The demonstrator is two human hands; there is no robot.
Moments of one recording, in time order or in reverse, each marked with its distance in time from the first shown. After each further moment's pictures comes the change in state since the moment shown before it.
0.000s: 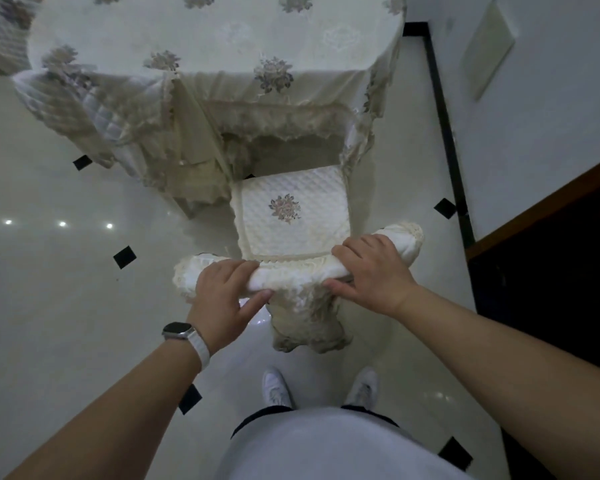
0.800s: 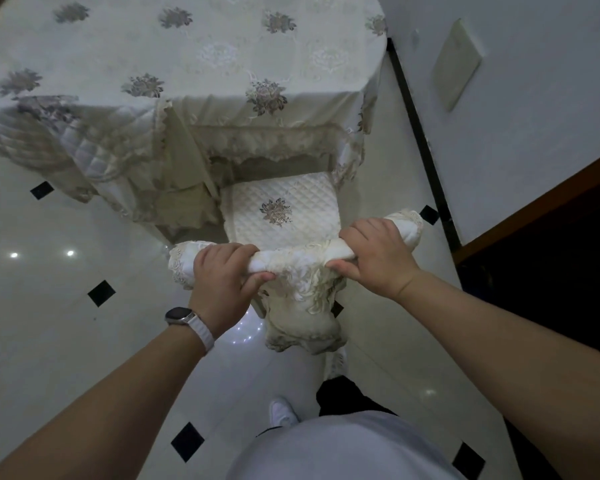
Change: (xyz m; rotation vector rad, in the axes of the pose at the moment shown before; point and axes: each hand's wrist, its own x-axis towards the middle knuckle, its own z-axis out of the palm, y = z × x) left_hand 0.097 -0.077 -0.021 -0.059 0.116 0.089; right_hand 0.100 -0.001 0.020 -0.076 0.171 0.069
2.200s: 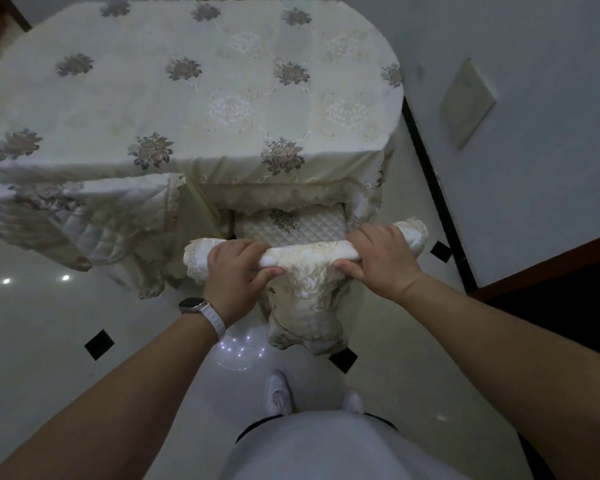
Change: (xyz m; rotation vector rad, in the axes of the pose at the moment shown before) left_hand 0.187 -0.089 0.012 -0.064 -0.062 0.001; right_hand 0.166 0.066 0.063 -0.101 -0.010 0.061
